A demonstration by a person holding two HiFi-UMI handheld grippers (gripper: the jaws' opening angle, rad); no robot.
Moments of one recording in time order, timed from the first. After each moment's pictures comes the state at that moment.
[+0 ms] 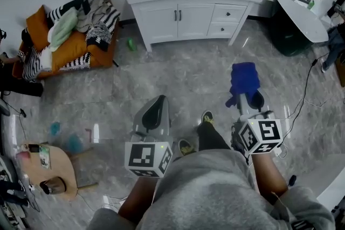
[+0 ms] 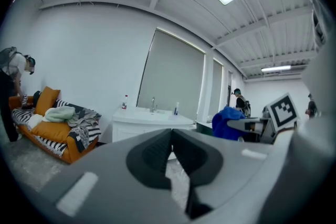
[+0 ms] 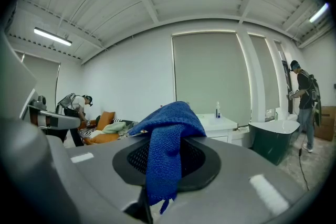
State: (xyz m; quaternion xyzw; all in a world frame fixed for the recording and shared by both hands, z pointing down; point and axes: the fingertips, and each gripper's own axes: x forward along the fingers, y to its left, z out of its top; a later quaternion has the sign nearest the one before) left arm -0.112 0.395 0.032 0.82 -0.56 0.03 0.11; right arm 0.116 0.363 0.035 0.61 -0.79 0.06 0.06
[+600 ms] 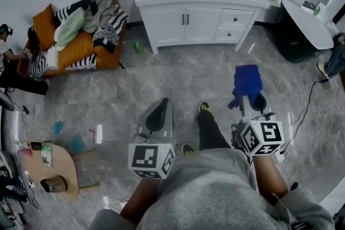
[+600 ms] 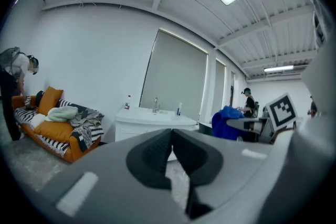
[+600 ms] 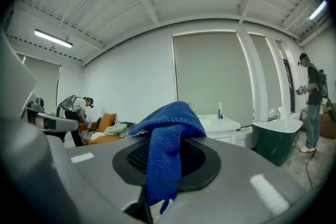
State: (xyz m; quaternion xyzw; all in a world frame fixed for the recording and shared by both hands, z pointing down) left arm -0.122 0.391 0.037 0.82 -0.57 0.03 0.11; right arm 0.106 0.350 0.036 0.60 -0.79 0.06 0.05
